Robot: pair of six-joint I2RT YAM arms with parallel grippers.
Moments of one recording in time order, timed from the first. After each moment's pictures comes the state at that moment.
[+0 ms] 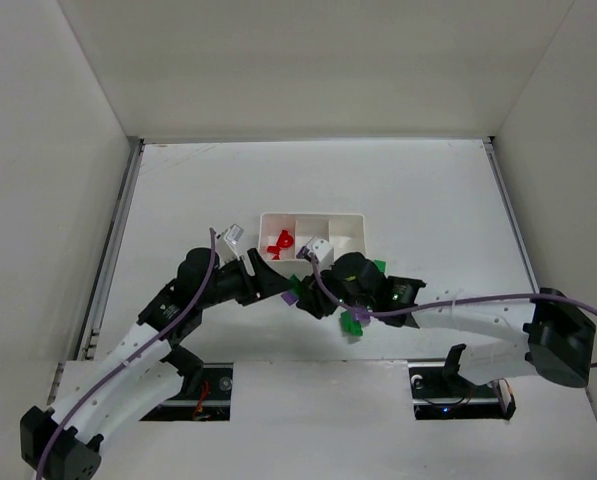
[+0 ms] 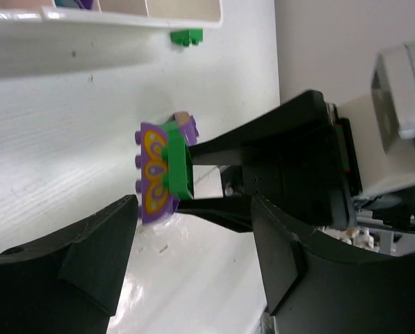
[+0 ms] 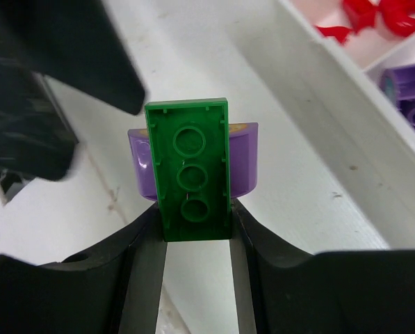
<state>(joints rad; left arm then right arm) -0.58 0.68 0.51 -0.29 0.41 -0.95 1.09 1.29 0.74 0.04 -0.04 0.28</state>
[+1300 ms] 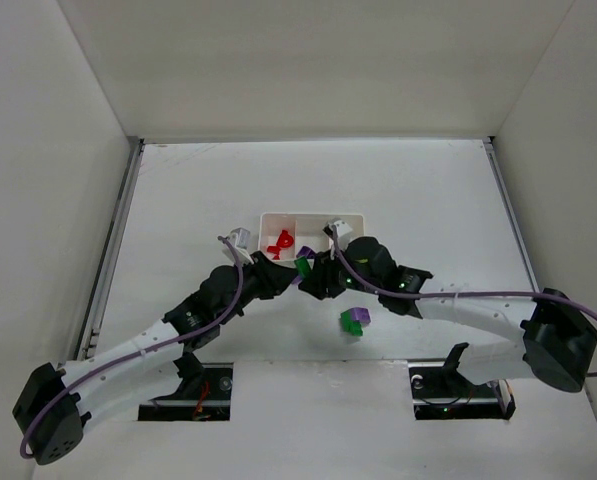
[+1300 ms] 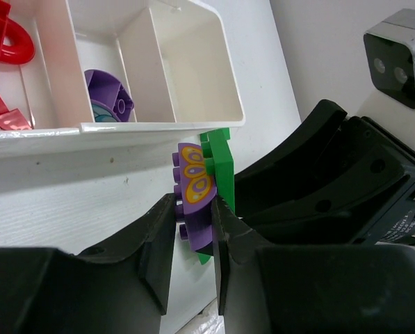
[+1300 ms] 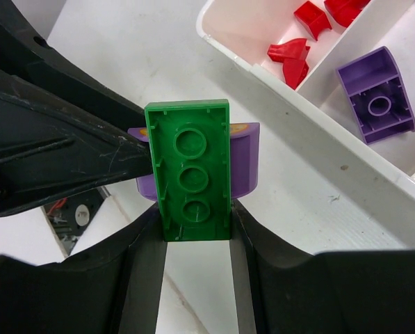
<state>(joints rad) -0.84 0.76 0.35 0.15 -0.14 -0.91 0.94 1.29 0.72 0.13 -0.12 0.53</state>
